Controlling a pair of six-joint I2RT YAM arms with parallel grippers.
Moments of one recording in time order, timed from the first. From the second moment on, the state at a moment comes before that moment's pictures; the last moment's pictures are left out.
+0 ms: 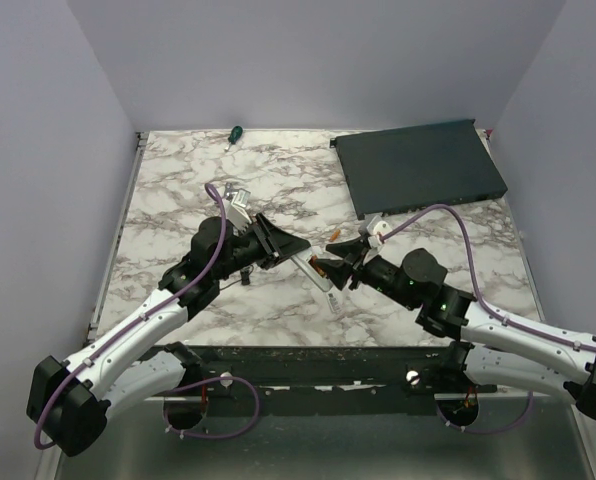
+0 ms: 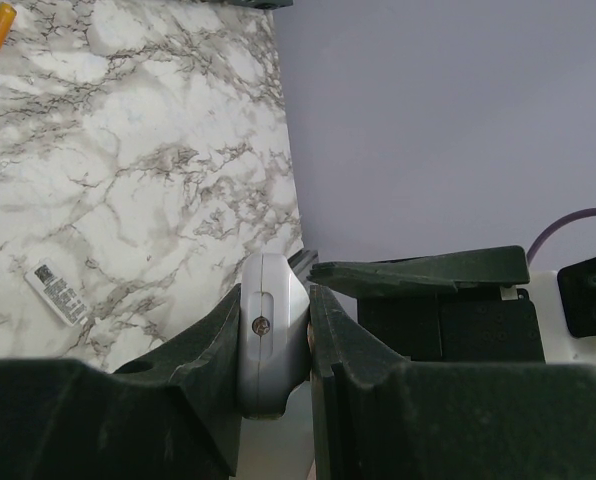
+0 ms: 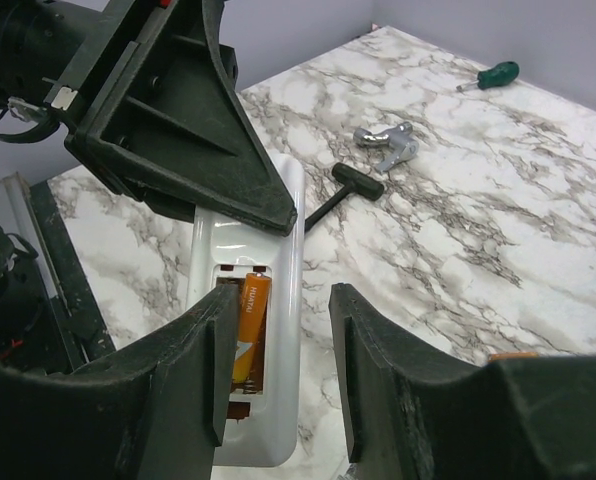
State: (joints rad) left arm -0.63 0.93 0.66 0.07 0.32 -1.20; right arm 1.00 0.91 0.58 0.34 0.06 0.07
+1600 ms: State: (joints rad) left arm -0.63 0.96 0.66 0.09 0.36 -1.20; right arm 1.00 0.95 0.58 0.37 -0.03 0.03
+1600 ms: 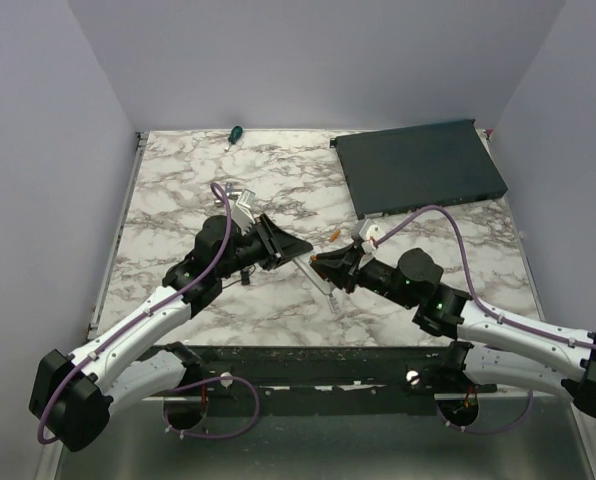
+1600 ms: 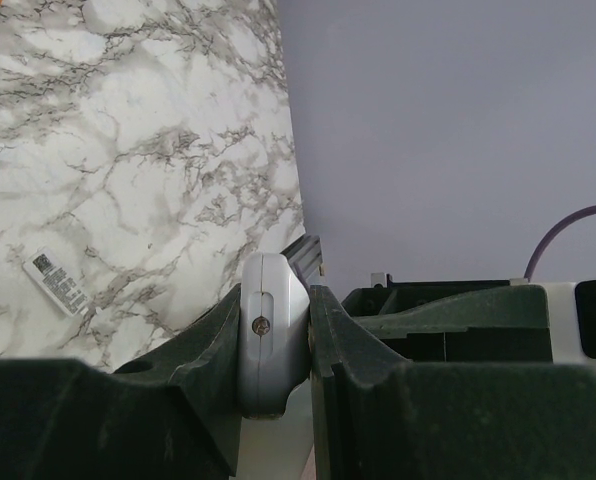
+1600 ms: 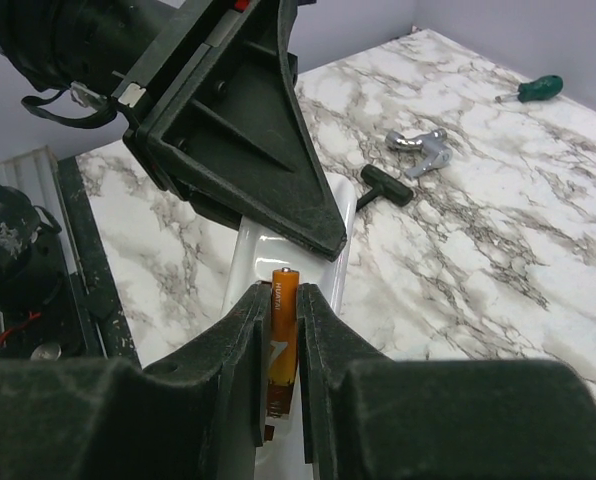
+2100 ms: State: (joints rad) left arm -0.63 0.96 0.66 0.09 0.38 -1.20; right arm 1.00 0.91 0.57 0.35 -0.05 -0.02
